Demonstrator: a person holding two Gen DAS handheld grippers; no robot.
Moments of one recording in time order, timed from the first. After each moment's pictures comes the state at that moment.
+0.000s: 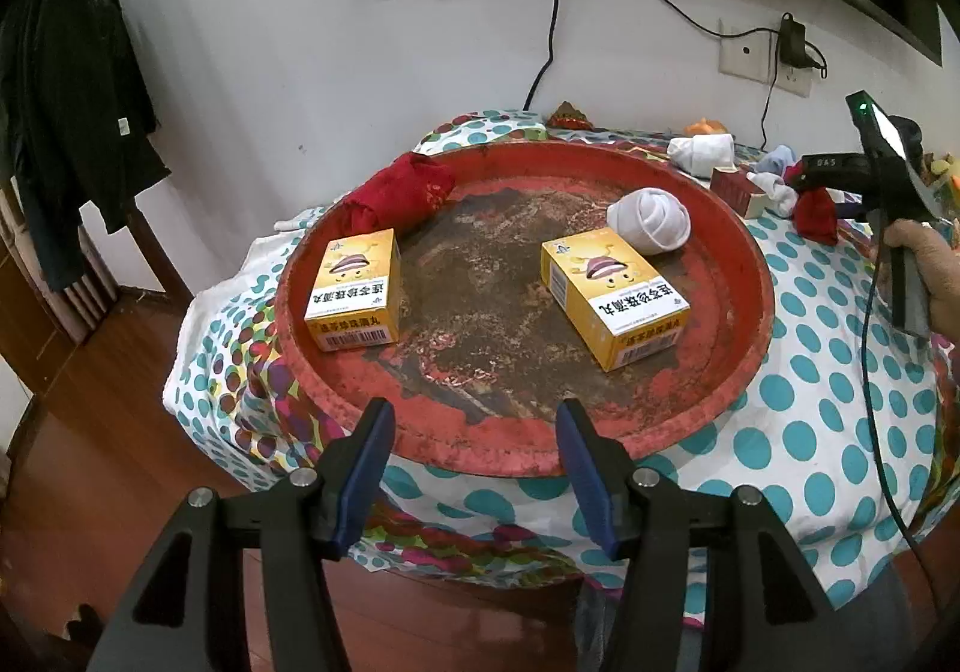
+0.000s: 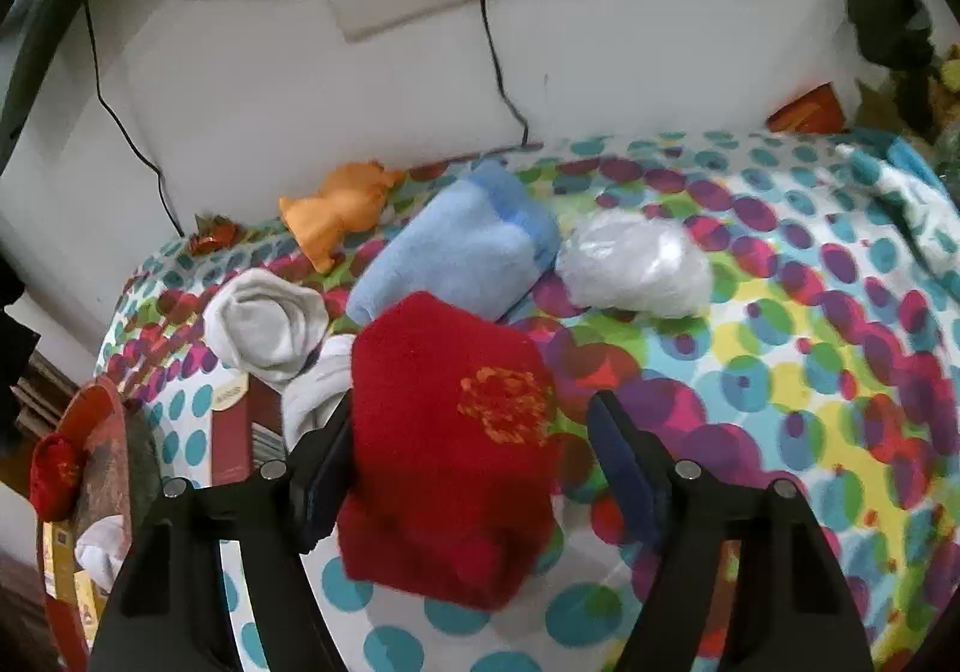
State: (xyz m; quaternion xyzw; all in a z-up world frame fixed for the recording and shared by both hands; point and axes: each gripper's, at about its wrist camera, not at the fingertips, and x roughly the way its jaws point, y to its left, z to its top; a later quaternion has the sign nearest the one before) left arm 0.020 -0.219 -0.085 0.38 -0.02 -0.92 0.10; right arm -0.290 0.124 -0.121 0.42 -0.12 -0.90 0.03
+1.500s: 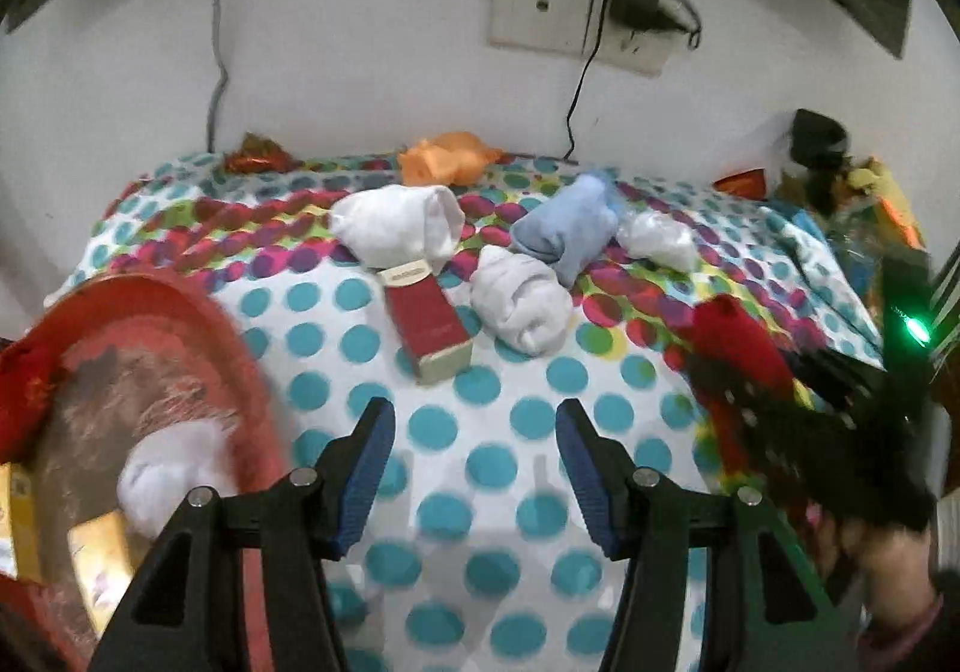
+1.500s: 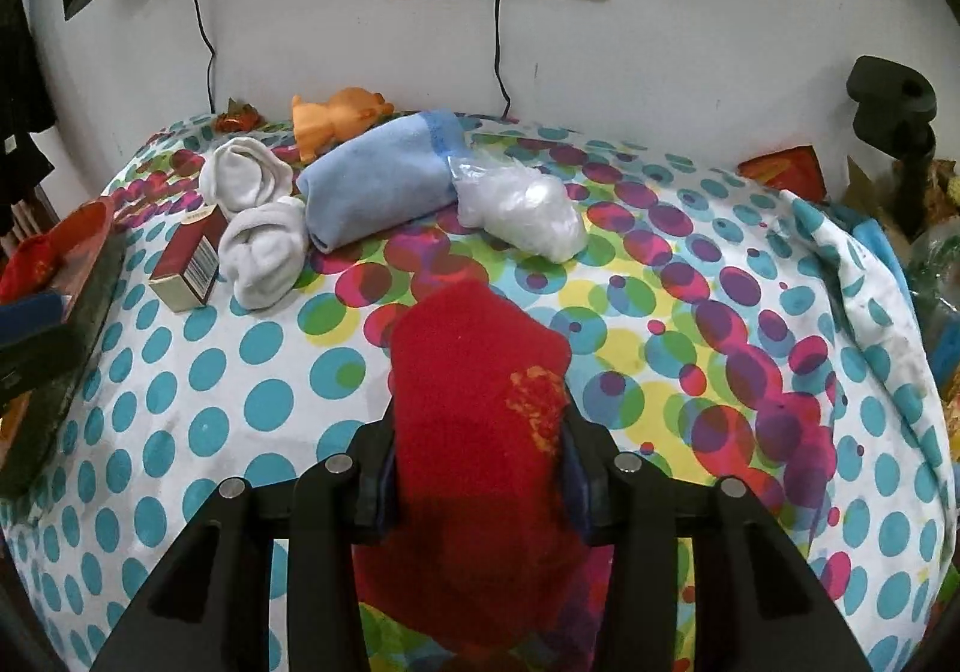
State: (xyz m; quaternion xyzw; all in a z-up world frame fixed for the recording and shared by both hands) left arm -0.206 -0.018 -0.079 0.44 0.01 -0.90 -0.08; right arm -0.233 0.178 -0.120 0.43 0.04 -0.90 0.09
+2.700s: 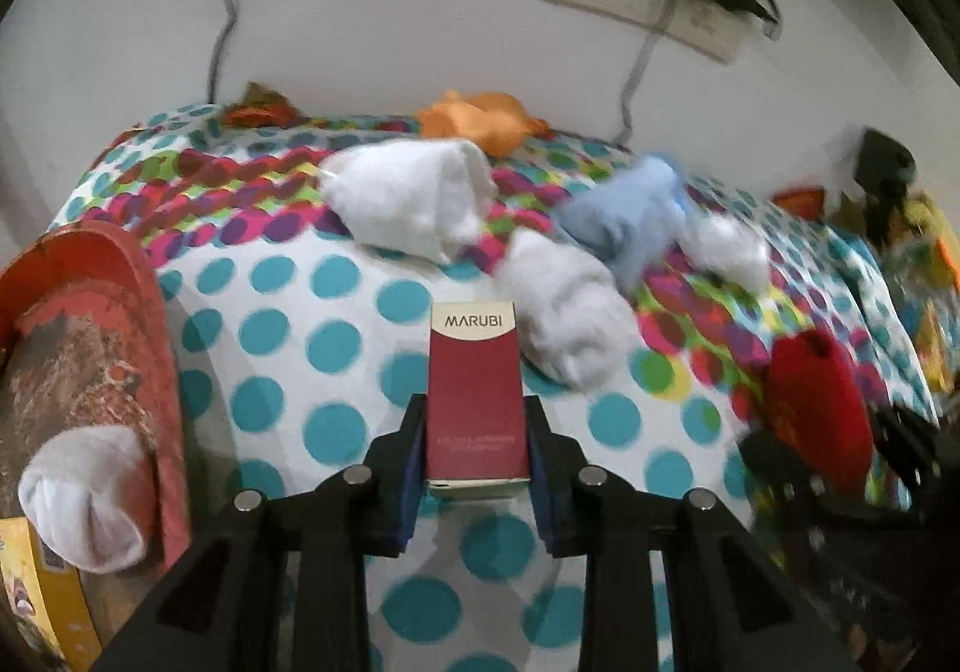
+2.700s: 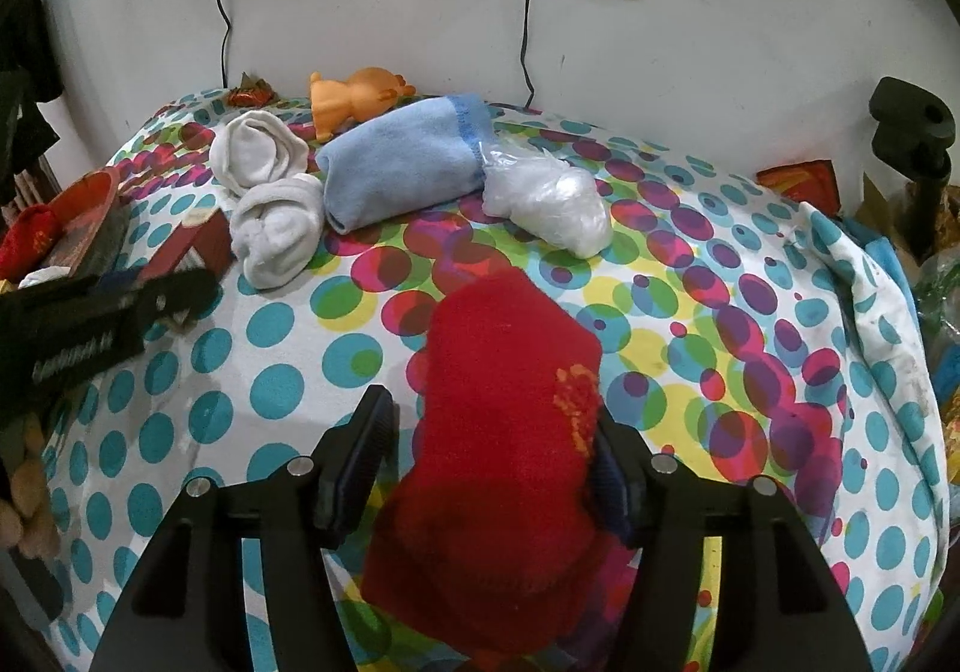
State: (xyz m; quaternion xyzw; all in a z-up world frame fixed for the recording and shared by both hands) left arm -0.237 -0.017 -0.122 0.44 0.04 -0.90 -0.04; right arm -0.234 0.169 -0.124 0.44 0.06 -0.89 0.10
